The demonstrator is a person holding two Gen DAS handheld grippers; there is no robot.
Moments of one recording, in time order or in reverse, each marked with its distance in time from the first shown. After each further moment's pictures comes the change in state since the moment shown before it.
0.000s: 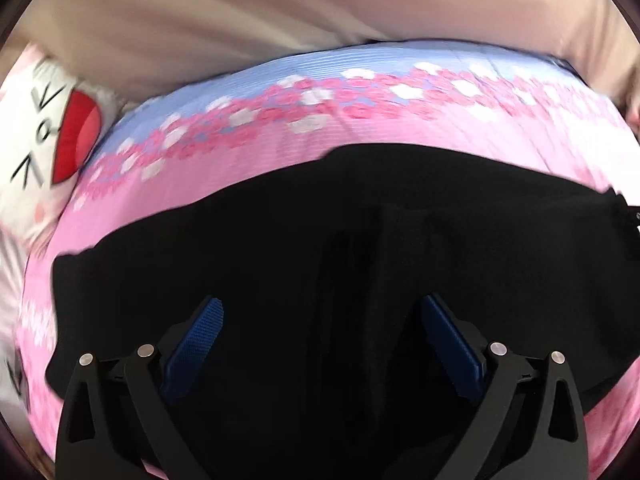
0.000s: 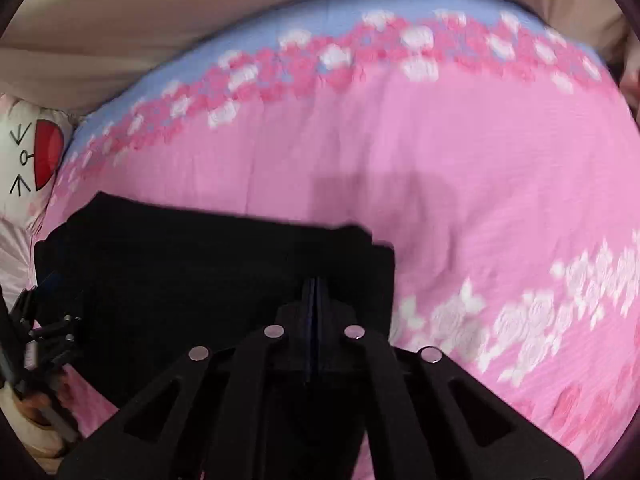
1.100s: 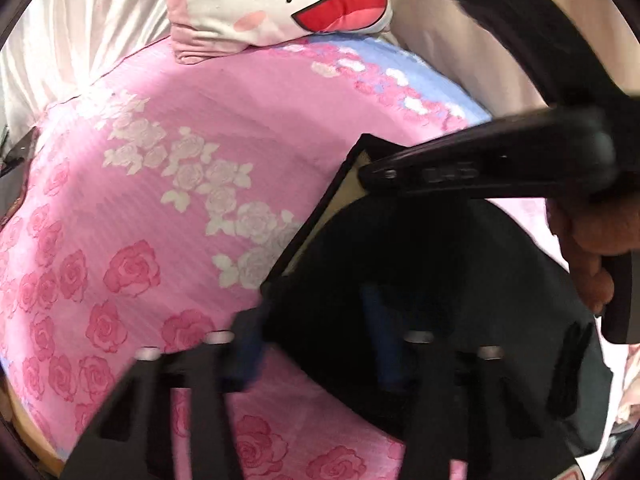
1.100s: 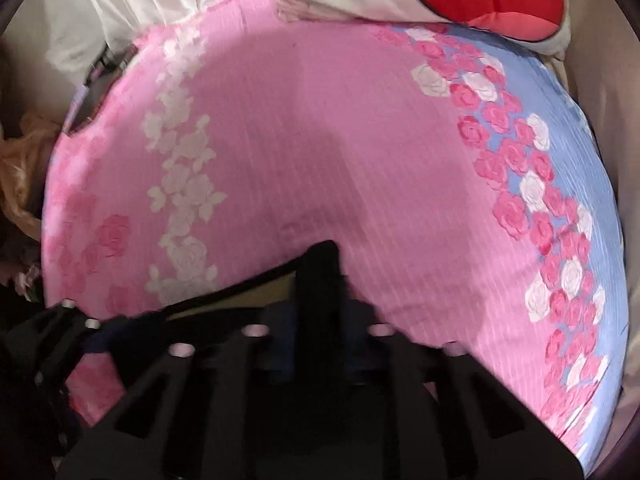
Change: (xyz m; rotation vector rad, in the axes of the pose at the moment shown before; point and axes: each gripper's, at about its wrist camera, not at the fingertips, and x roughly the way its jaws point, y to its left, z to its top) left arm 0.001 0.277 -0.091 -0.683 -0.006 -0.064; right arm 0.097 0.569 0.000 -1.162 0.205 0.328
